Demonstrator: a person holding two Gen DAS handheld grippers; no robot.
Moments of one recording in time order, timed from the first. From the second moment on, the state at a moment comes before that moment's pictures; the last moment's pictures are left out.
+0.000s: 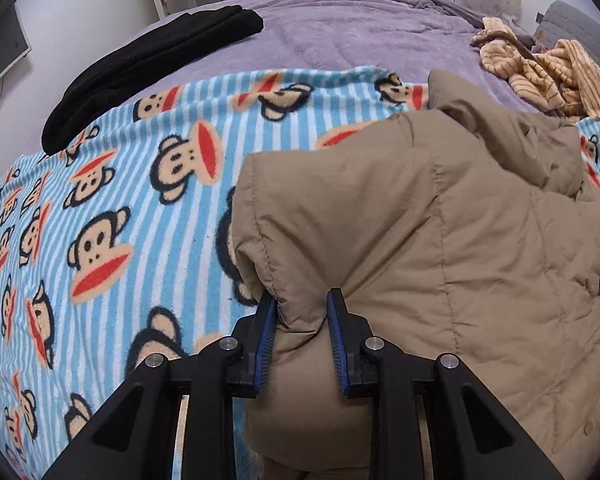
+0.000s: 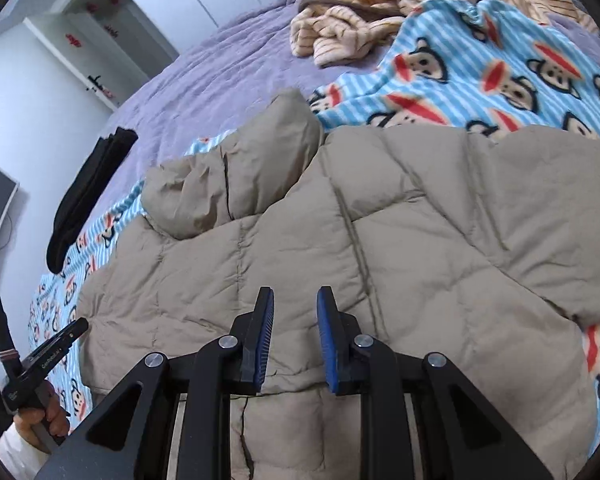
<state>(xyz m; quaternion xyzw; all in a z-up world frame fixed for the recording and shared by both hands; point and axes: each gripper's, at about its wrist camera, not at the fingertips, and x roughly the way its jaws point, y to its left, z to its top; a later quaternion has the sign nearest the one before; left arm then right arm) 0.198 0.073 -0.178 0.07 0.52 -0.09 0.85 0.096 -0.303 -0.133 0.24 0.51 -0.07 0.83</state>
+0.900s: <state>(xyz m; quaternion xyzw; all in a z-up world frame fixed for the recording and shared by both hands) 0.086 -0.049 -0.116 0.10 0.53 -0.19 0.82 -0.068 -0.408 -0.124 0.44 0.45 -0.13 0.76</state>
